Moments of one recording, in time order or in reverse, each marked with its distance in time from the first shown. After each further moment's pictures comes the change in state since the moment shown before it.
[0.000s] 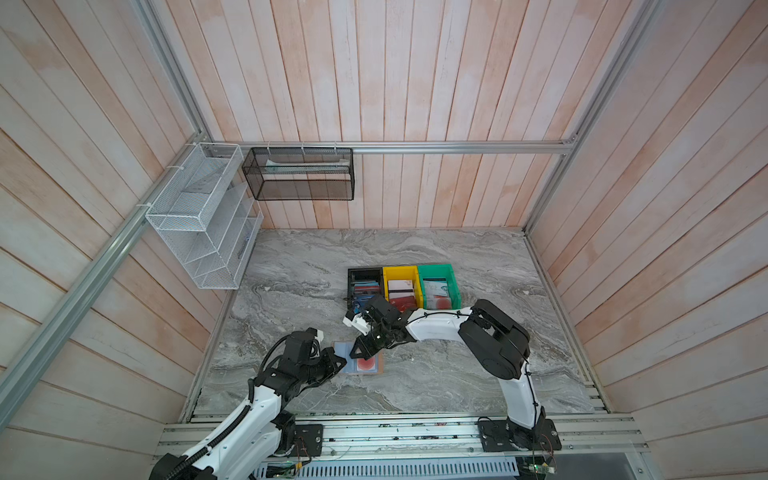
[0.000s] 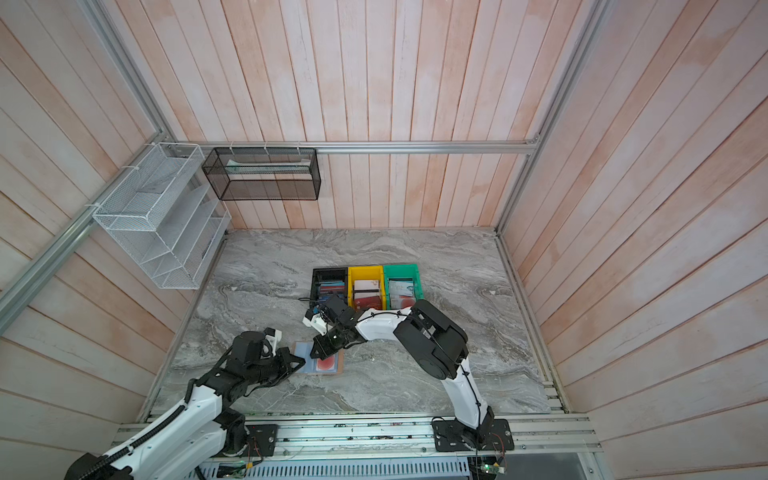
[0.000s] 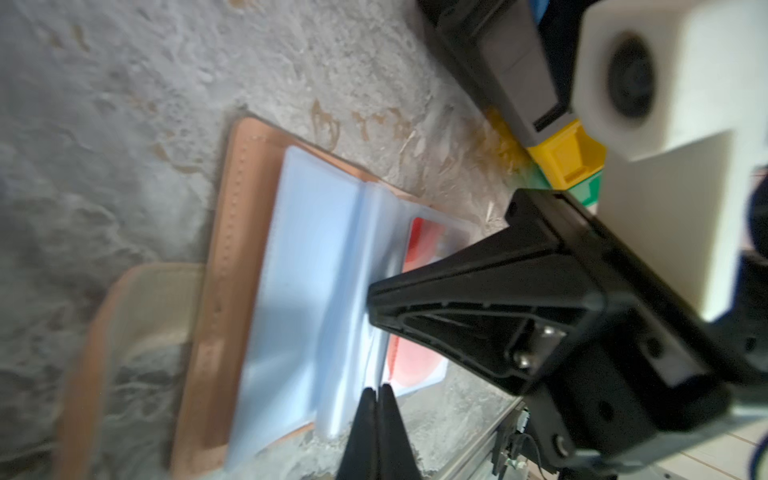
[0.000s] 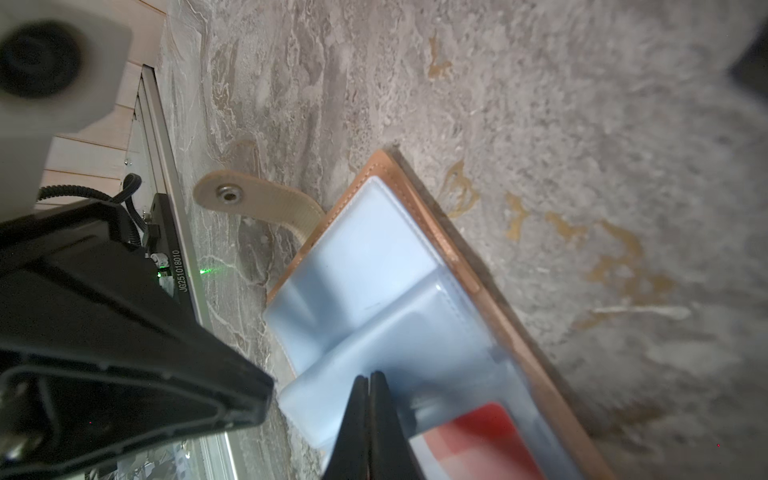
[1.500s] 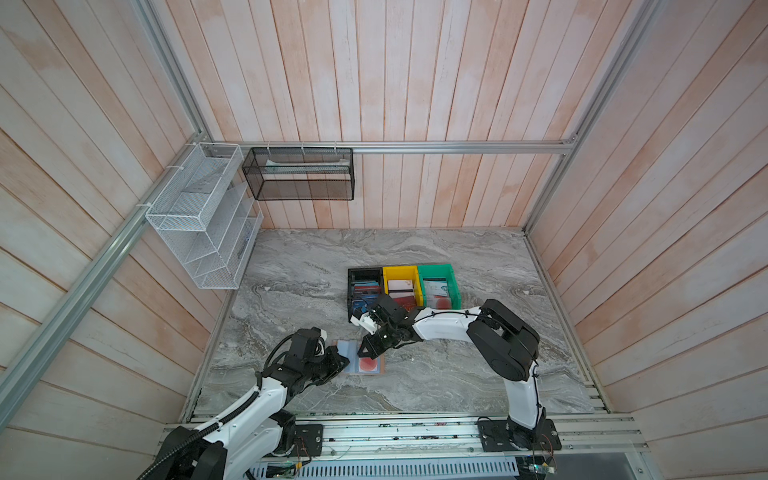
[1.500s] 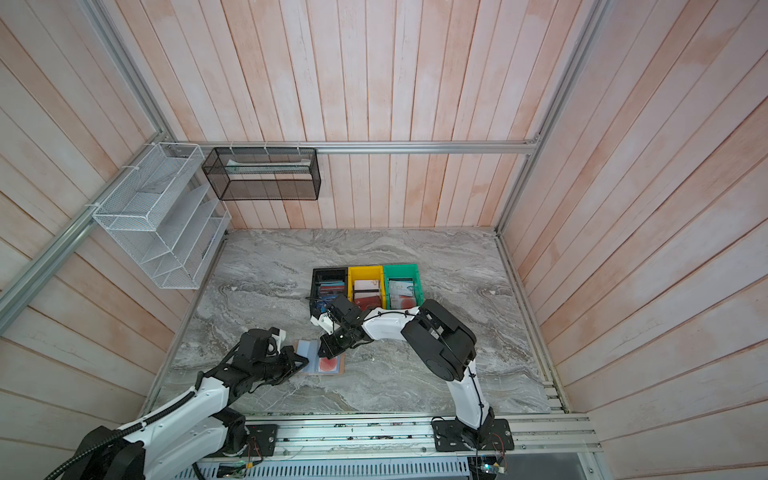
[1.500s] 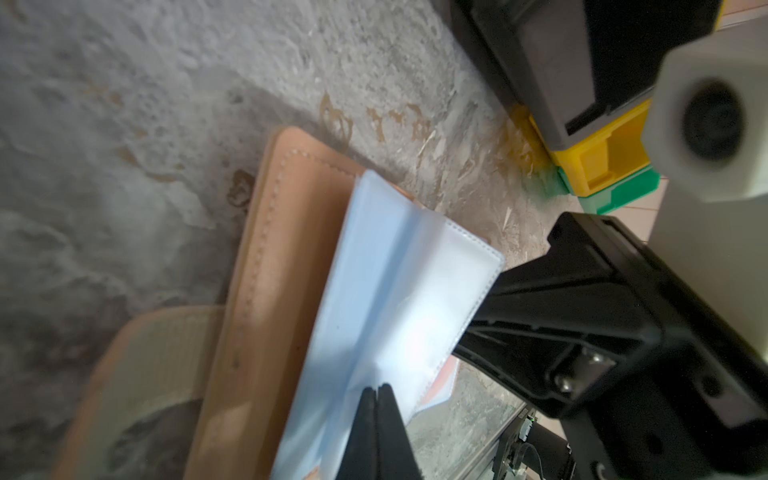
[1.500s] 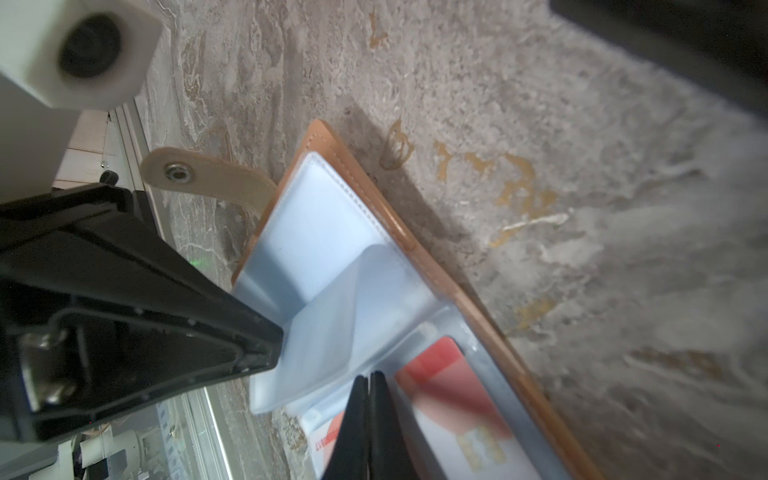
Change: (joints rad) left arm -0.029 0.130 0.011 0.080 -0.021 -0.024; right arm -0.025 -0.054 -0.057 -0.033 0.037 -0.007
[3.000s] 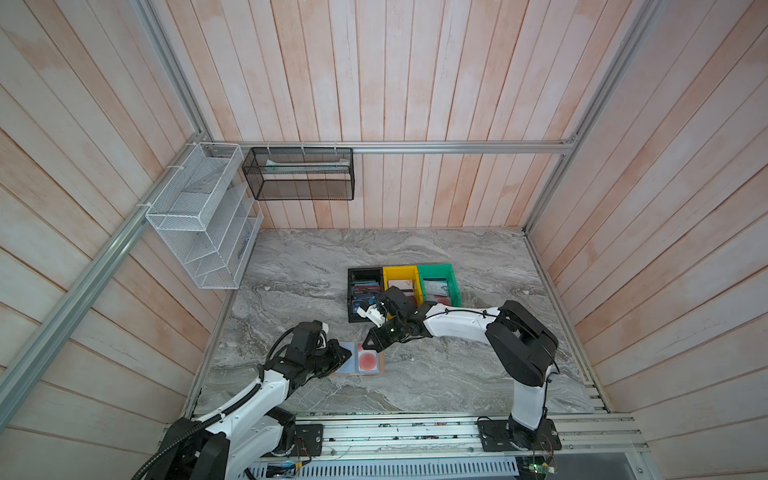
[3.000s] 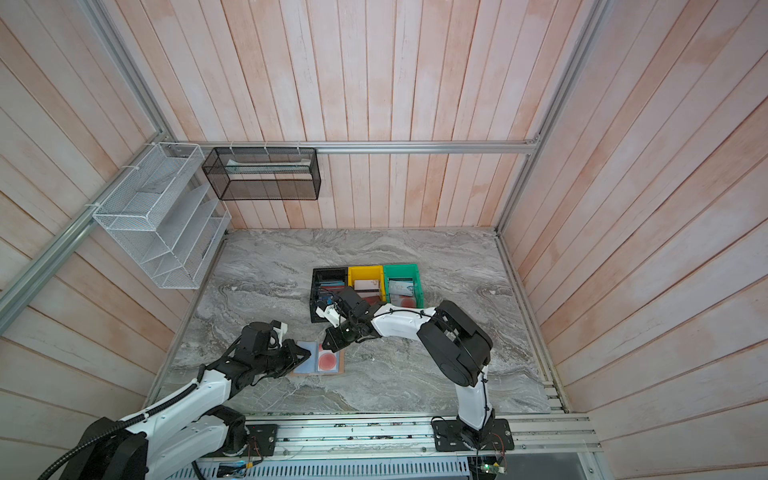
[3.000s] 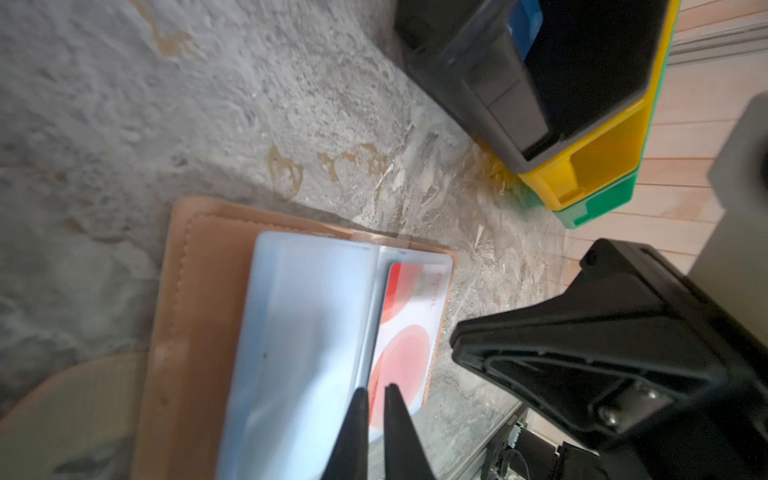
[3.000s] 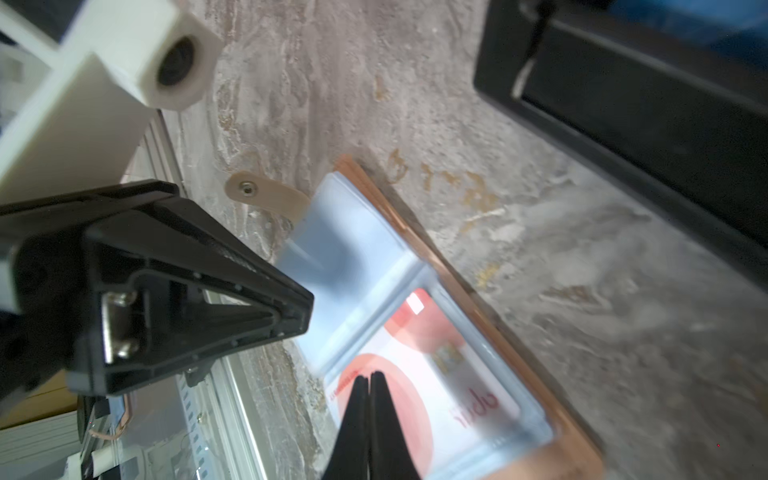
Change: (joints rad) left arm 0.000 0.085 0.059 0.033 0.006 0.003; right arm -0.040 -0.116 -0.060 -0.027 0.027 0.008
